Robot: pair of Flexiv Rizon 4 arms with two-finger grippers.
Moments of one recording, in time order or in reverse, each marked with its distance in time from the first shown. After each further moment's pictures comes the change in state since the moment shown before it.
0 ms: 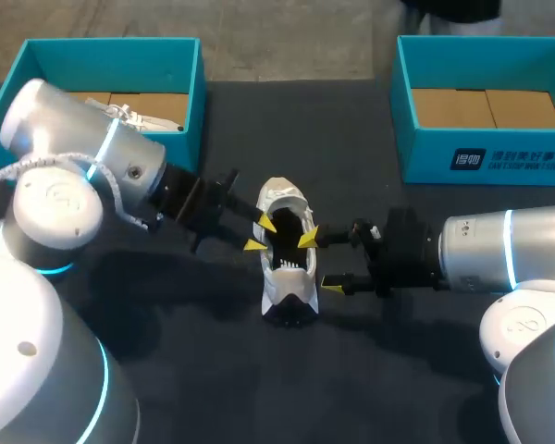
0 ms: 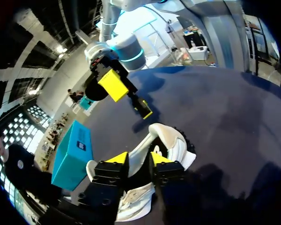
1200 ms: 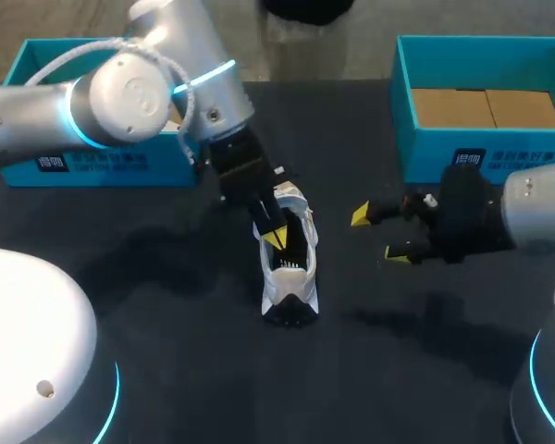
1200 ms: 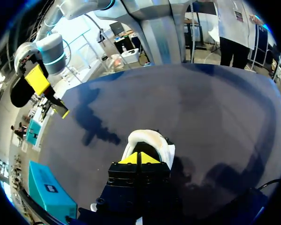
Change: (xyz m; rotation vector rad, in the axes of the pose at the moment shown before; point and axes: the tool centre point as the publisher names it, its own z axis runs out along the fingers) left arm -0.005 -0.010 0.023 0.093 0.592 0.313; right arm 0.015 0.026 -0.096 -0.075 -0.211 -0.171
